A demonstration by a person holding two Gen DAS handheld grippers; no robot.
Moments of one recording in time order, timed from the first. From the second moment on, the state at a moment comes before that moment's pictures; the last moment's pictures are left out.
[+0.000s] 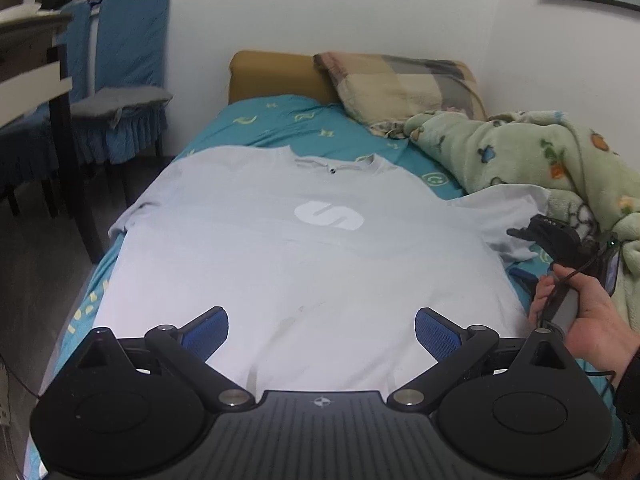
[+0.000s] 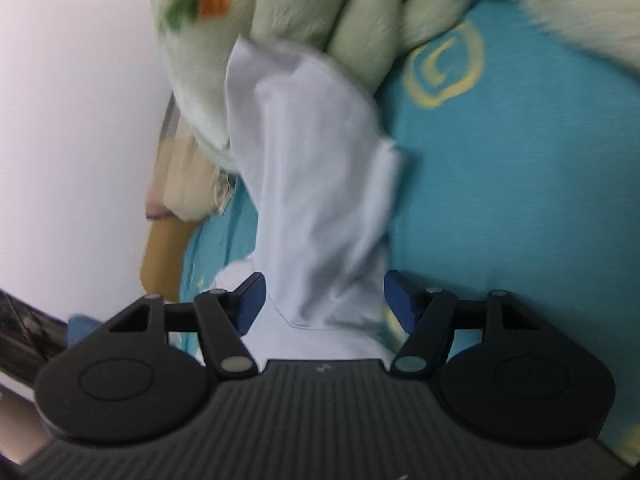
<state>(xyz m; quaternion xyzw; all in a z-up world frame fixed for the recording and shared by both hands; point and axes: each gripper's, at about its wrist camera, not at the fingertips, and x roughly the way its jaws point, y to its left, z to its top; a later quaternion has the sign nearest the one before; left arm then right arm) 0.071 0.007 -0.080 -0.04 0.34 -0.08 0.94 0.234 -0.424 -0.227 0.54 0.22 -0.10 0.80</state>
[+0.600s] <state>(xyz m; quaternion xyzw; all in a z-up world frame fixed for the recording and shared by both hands) 0.126 0.020 -0.113 -0.10 0.38 -0.09 0.92 0.281 -0.474 -0.207 0.35 0.15 -0.14 0.91</state>
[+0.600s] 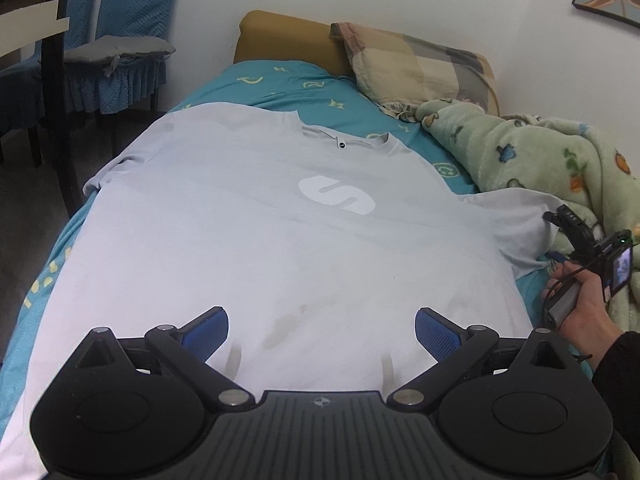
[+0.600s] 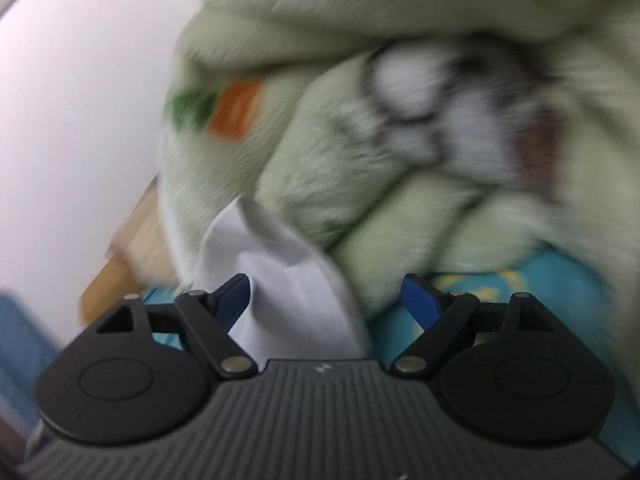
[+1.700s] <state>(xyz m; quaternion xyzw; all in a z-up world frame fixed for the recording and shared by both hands) 0.131 0.146 -0.101 -0.13 0.30 0.11 0.94 0.453 -0.040 -0.100 0.02 0.28 0.08 0.96</state>
